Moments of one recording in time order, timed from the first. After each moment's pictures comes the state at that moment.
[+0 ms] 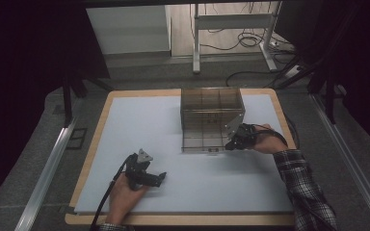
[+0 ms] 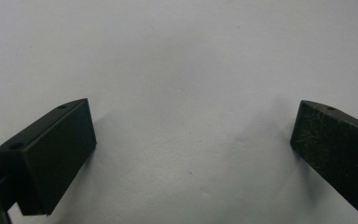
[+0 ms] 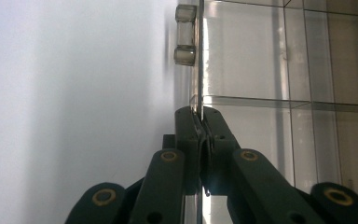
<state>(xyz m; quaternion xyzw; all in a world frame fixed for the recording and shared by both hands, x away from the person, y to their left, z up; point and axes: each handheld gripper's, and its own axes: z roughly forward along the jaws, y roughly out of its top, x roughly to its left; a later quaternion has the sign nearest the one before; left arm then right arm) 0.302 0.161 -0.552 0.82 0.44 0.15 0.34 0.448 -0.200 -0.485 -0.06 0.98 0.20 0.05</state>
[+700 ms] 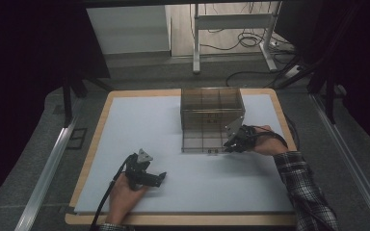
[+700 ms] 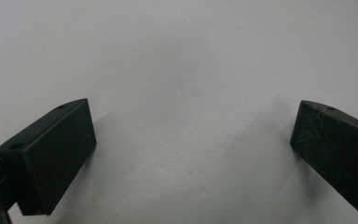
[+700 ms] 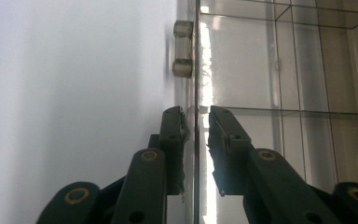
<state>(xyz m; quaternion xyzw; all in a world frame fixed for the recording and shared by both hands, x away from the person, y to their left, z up) 0.302 0.161 -0.552 0.82 0.44 0.15 0.34 0.439 -0.200 -0.484 -0.06 0.97 0.22 0.07</state>
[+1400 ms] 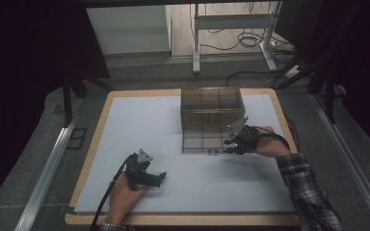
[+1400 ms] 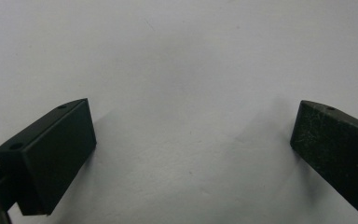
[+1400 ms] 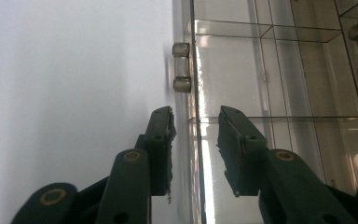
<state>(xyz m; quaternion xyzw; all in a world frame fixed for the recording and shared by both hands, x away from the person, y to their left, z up) 0.302 0.161 -0.552 0.82 0.44 0.15 0.34 0.427 -0.202 -0.474 -0.03 0.96 0.25 0.09</state>
